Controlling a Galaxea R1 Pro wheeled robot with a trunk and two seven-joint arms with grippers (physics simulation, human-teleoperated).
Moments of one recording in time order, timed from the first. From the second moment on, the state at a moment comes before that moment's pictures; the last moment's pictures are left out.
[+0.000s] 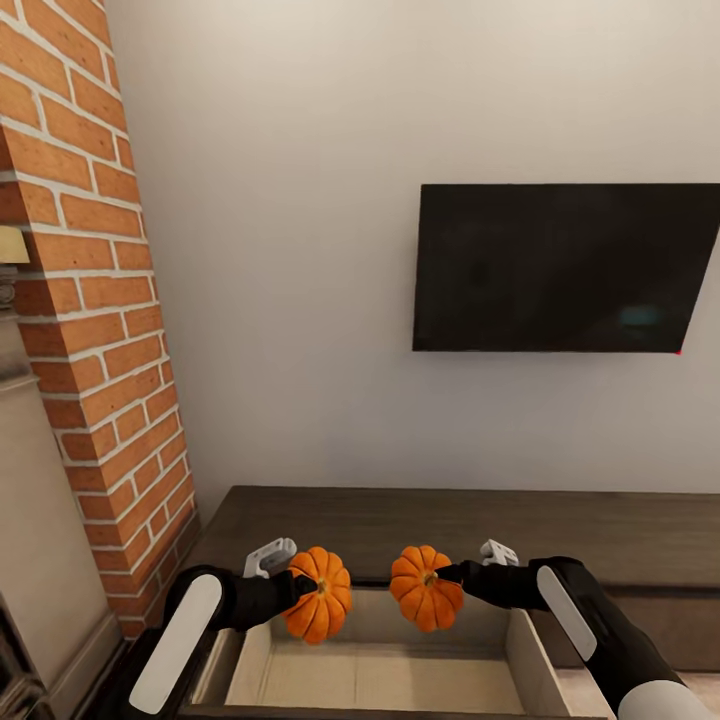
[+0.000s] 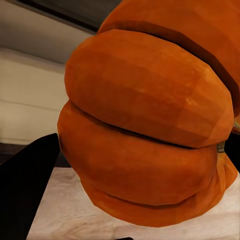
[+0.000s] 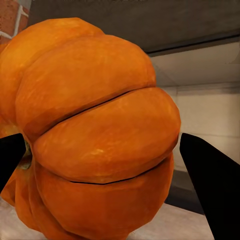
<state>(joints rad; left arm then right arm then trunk) -0.29 0.02 -0.17 -1.40 1.02 0.98 0.54 -0.48 -0.19 0.10 -0.91 -0.55 0.87 0.36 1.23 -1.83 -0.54</state>
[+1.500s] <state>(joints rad) -0.38 -0.01 -0.24 -1.29 0.99 0.94 0.55 -0.48 -0.19 0.10 -0.91 -0.55 0.87 0.34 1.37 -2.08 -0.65</state>
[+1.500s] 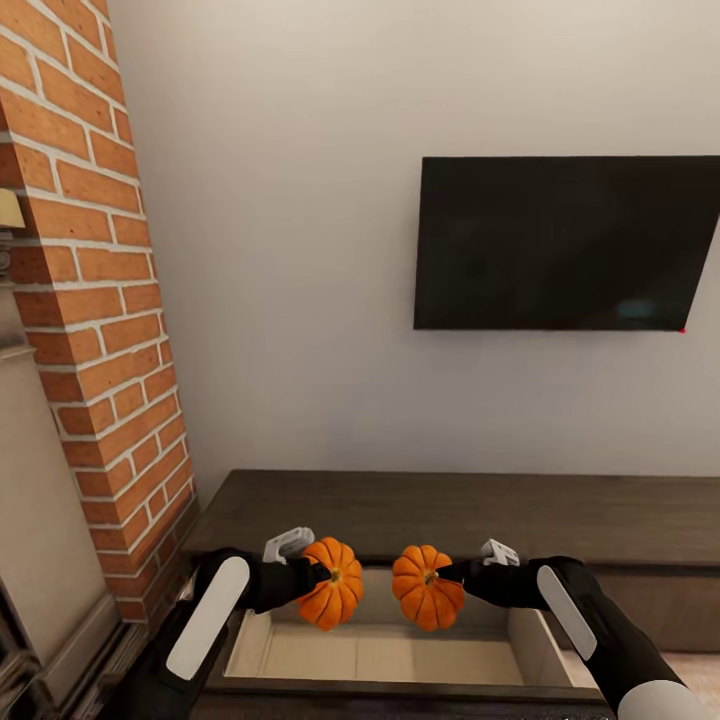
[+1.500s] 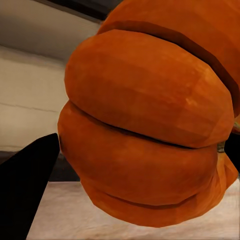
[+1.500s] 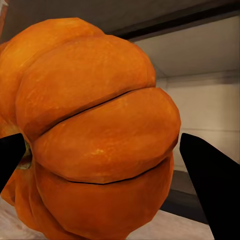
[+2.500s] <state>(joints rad) -0.45 -0.01 -0.39 -1.08 0.98 0.70 0.54 -0.49 -0.18 0.10 -0.89 -0.55 0.71 0.34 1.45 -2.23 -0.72</state>
